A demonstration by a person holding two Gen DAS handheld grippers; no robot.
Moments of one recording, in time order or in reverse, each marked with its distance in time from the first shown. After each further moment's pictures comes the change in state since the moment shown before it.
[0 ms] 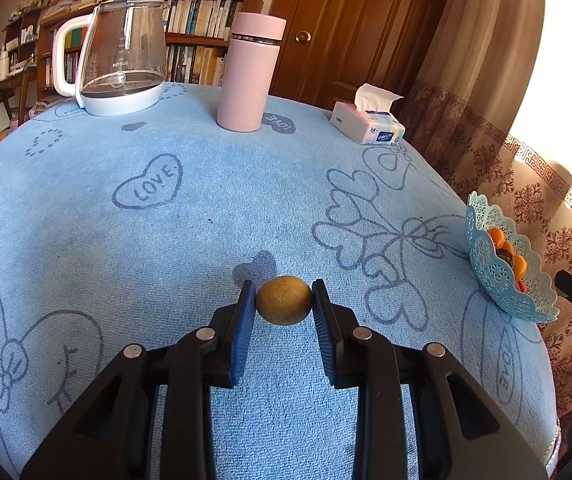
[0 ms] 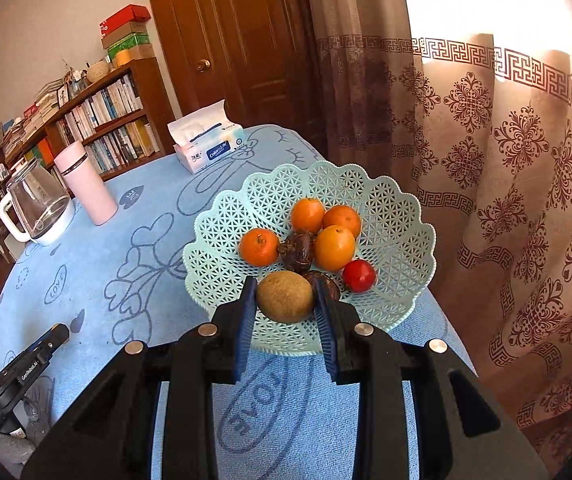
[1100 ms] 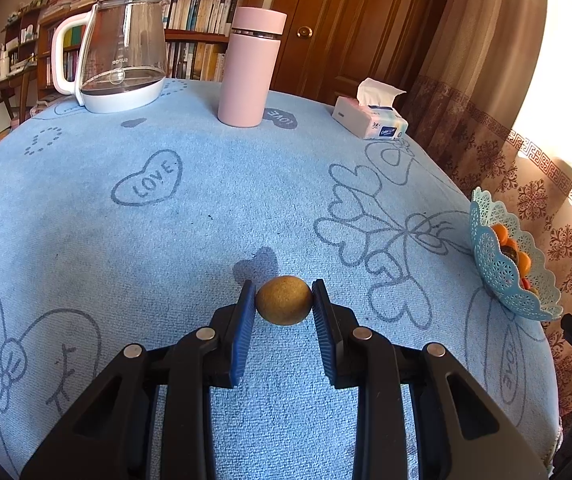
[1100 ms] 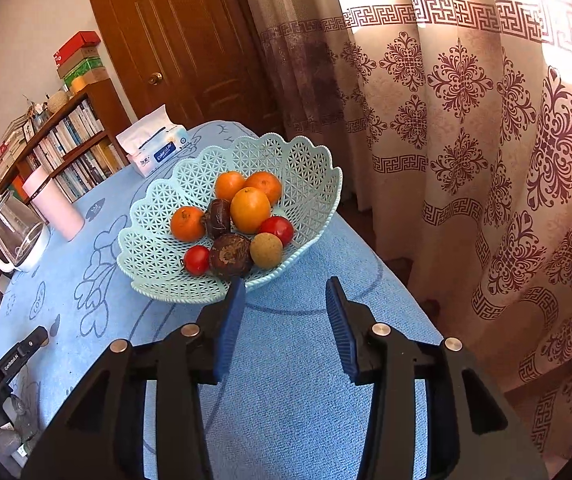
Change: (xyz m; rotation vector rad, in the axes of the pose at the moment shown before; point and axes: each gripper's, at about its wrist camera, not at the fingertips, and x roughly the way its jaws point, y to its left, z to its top) left arm 0.004 -0.003 -0.002 0.007 0.017 0.017; right arm -0.012 -0.058 -0.040 0.160 0.009 -0.054
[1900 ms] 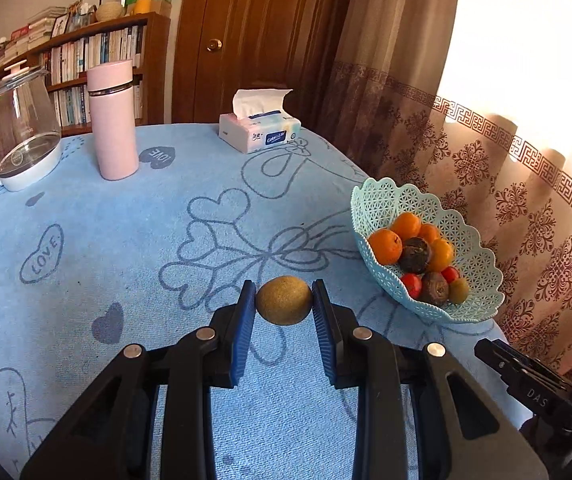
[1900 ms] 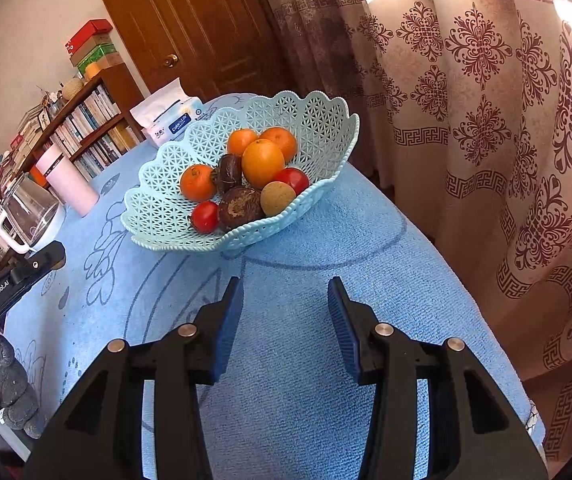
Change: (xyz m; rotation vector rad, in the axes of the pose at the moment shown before) left arm -0.007 -0.118 0.020 0.228 -0.016 -0.157; right arm 0.016 -0.006 -0.023 0.003 0.066 0.092
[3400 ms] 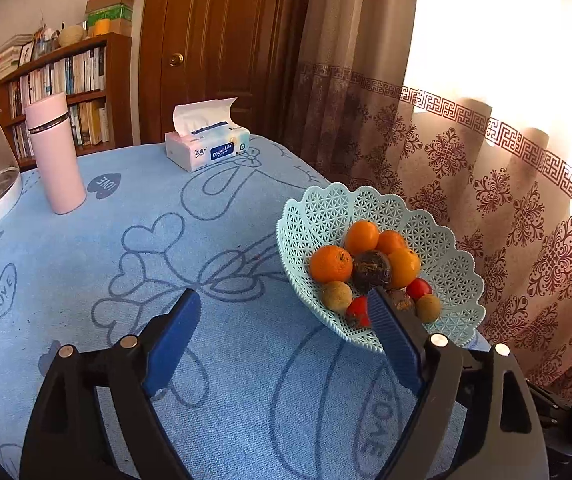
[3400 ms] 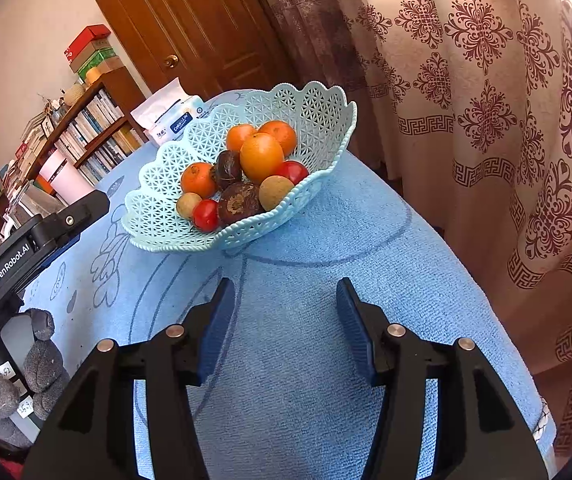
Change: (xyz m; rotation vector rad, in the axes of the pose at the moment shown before) left arm 0.029 -0.048 0.010 0.084 -0.027 -0.034; right arm 0.005 -0.006 0.000 0.038 0.017 0.031
